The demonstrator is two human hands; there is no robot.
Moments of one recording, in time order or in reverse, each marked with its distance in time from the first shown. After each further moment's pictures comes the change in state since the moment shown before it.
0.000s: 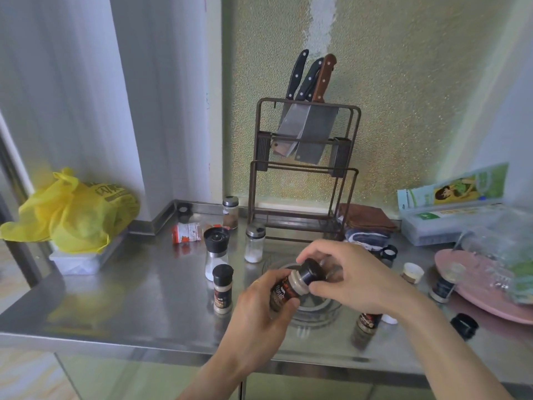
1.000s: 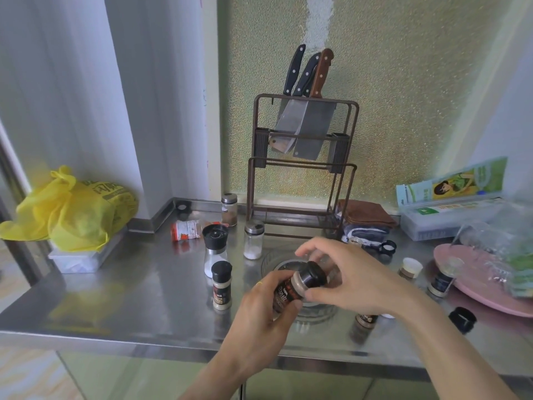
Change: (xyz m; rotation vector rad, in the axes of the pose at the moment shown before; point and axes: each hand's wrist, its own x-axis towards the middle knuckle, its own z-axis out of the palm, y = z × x) left_hand -0.005 -0.002 0.007 -0.050 -0.061 0.029; right_hand -0.004 0.005 0.001 -0.111 -0.049 0.004
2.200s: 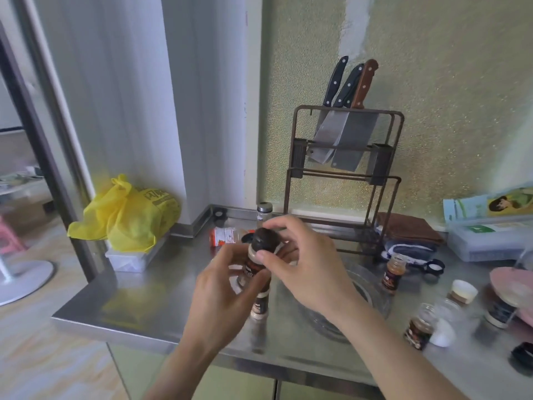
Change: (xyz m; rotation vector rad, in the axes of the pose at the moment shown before) left_hand -0.001 -0.007 -0.101 0.141 0.409 -0.053; right_hand 0.061 -0.099 0.057 0.367 0.379 -0.234
